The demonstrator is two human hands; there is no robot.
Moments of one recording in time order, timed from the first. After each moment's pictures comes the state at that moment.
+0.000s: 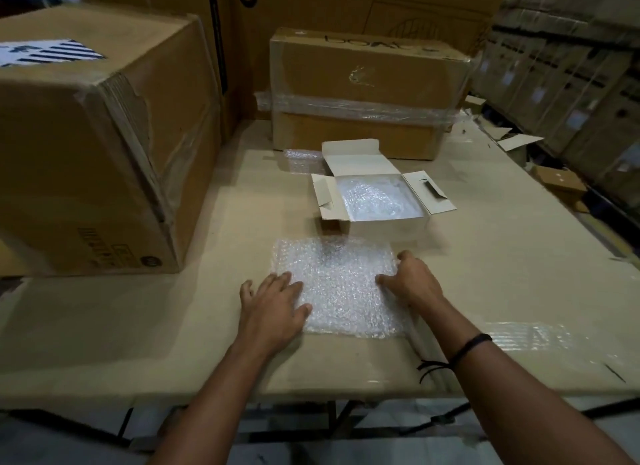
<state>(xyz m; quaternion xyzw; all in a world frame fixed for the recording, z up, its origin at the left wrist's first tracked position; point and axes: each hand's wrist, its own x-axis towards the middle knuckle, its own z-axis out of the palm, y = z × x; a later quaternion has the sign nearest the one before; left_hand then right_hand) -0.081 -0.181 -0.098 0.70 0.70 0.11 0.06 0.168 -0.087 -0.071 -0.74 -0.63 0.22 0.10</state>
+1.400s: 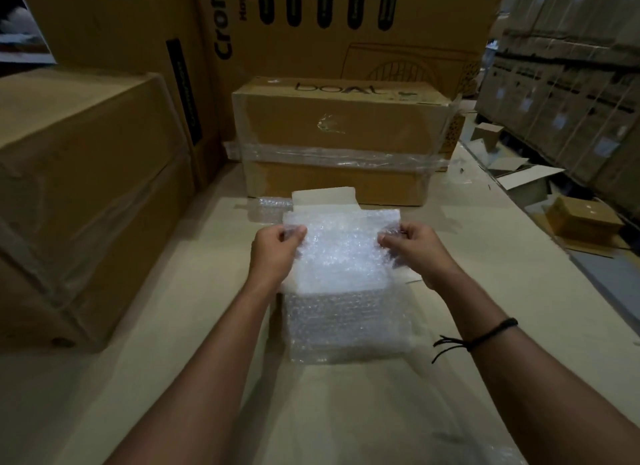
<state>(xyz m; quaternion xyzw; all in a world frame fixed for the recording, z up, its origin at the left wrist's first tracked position) 0.014 0.015 0.015 0.45 0.64 0.54 0.29 0.251 0.070 0.026 -0.52 -0.62 0.45 0.38</state>
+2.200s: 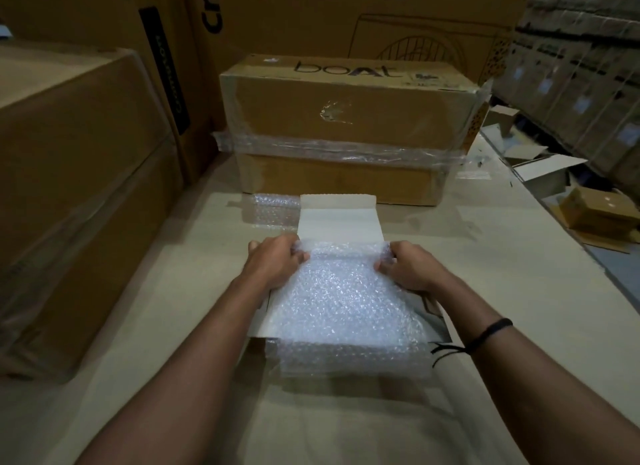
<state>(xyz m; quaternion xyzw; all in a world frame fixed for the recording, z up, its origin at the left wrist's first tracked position) -0.015 0.095 -0.022 0.63 0.74 0.19 0.16 0.237 0.143 -0.014 -0.59 -0.77 0.23 0.06</state>
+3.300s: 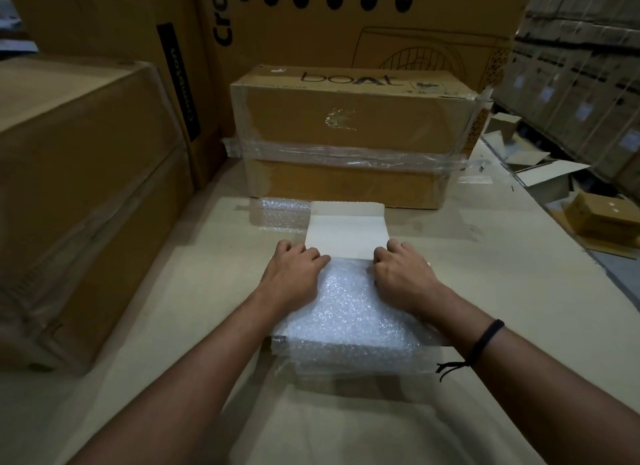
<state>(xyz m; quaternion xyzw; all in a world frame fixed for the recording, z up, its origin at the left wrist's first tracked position) 0.005 0.066 -0.029 0.79 0.61 0.05 -0.11 0.220 0.119 -0.027 -0.41 -0.90 -0.15 -0.02</state>
